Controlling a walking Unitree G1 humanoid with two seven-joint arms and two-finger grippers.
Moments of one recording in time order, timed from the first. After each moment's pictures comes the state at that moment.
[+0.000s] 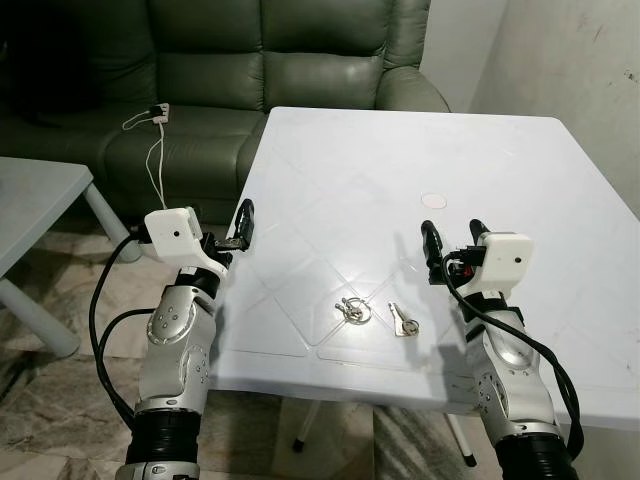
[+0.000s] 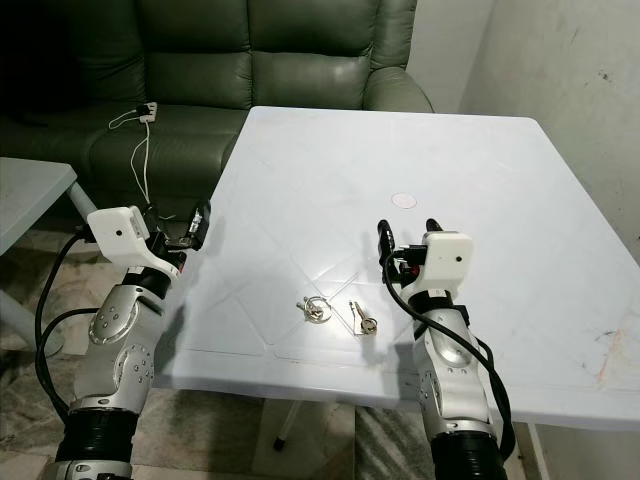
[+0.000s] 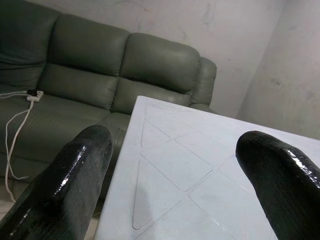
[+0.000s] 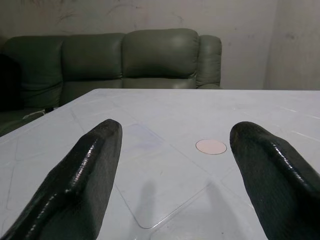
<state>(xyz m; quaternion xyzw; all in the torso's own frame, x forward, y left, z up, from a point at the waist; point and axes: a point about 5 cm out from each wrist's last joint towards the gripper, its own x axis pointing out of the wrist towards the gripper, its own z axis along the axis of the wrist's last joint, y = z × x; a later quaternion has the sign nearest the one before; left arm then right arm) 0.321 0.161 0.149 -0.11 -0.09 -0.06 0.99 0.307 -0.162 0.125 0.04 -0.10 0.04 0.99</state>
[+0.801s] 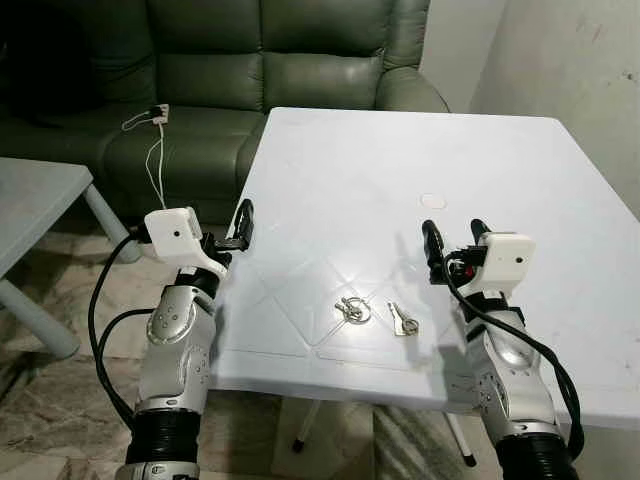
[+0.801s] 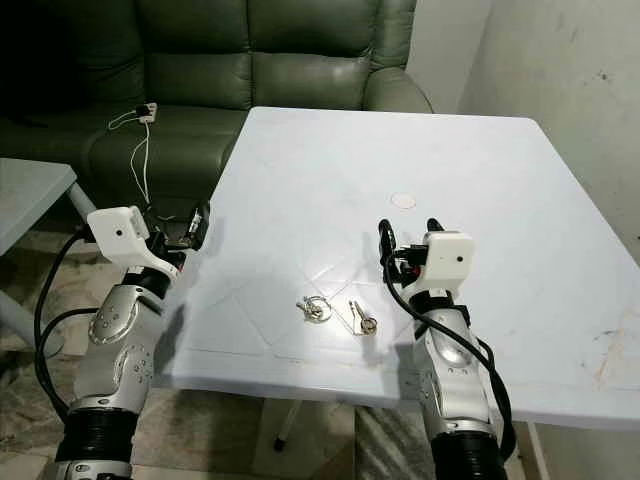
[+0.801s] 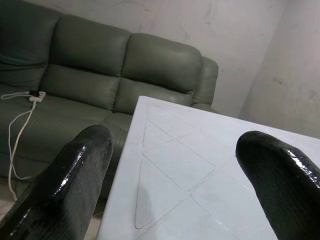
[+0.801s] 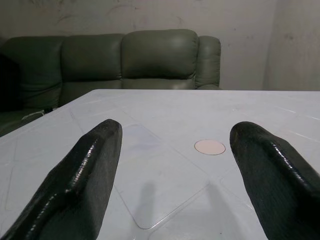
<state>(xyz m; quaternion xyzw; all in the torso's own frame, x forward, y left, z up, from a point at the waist) 0.321 0.162 0.149 -0.11 -0.09 -0.06 0.99 0.307 -0.163 0.125 0.04 -0.10 0.04 0.99</state>
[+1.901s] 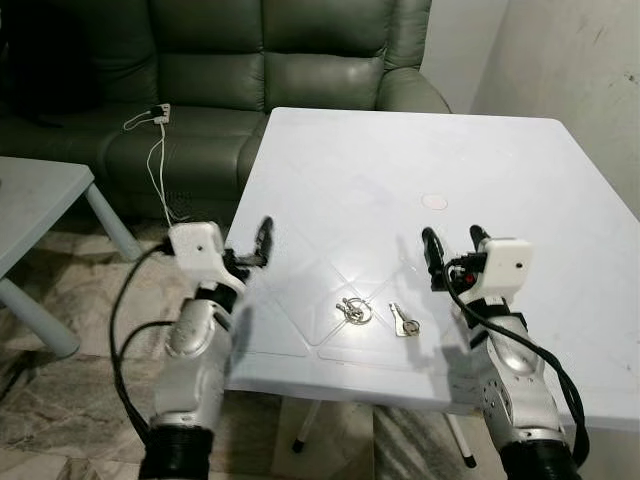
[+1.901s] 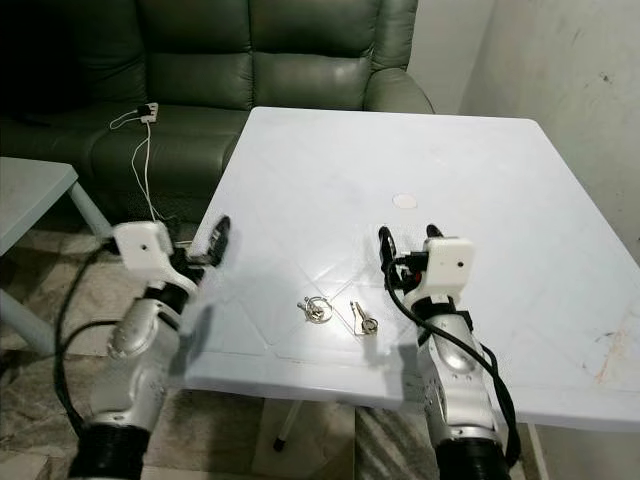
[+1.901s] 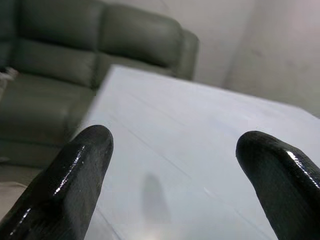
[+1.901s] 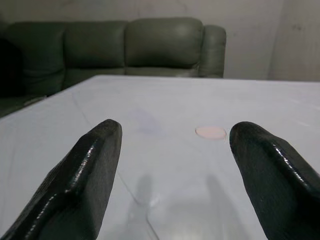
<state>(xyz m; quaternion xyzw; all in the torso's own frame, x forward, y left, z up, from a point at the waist) 0.303 0.124 0.119 -0.11 -0.04 -0.12 0.99 0.299 -0.169 0.112 0.03 -0.07 0.05 1.00</state>
